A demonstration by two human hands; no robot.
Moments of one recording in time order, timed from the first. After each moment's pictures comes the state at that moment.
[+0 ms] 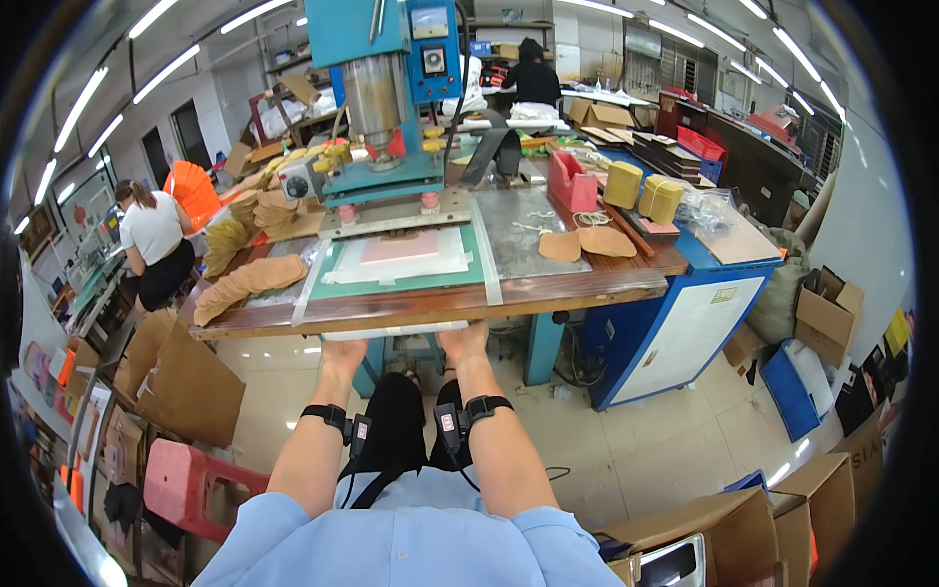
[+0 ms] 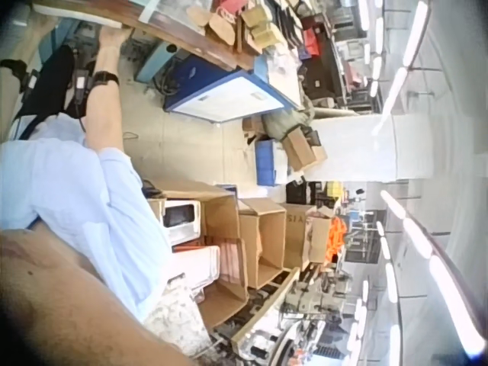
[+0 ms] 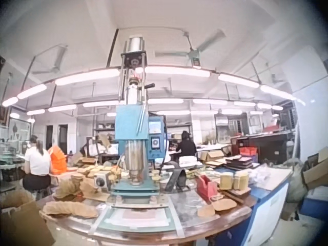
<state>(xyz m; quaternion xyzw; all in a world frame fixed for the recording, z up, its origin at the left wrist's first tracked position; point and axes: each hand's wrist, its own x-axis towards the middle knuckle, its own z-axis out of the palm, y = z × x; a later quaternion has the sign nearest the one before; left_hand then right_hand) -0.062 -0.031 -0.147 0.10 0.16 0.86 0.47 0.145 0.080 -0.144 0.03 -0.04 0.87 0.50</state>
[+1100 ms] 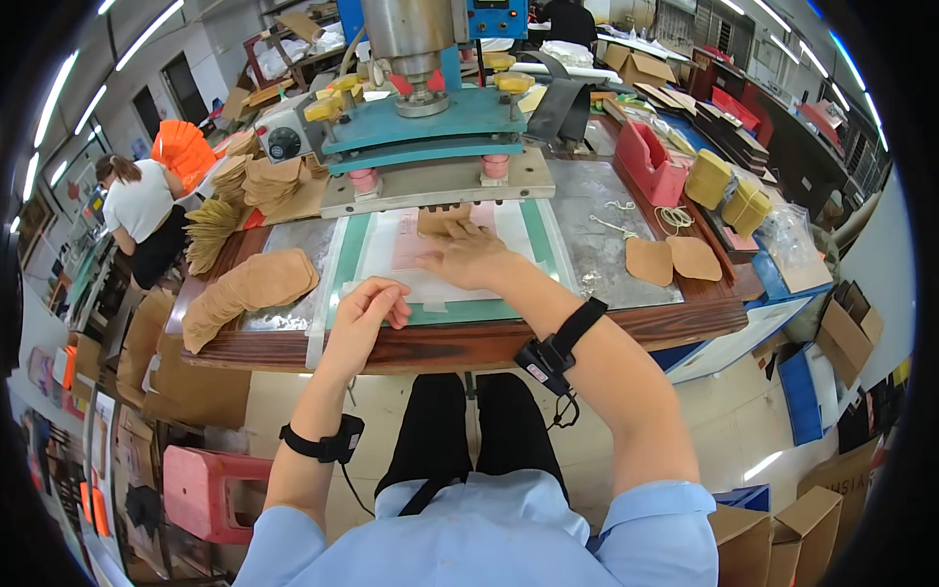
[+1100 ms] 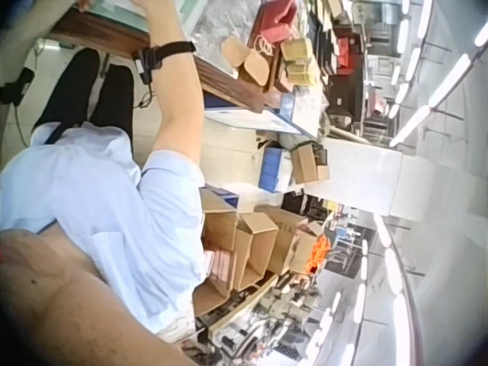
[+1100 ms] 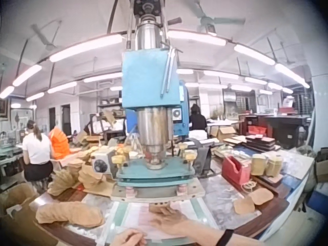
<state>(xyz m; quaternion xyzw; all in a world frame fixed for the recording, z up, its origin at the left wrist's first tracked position) -0.062 -0.017 -0.017 0.49 0.51 0.60 0.37 0.066 0.145 0.016 -0.29 -0.95 0.09 0.00</state>
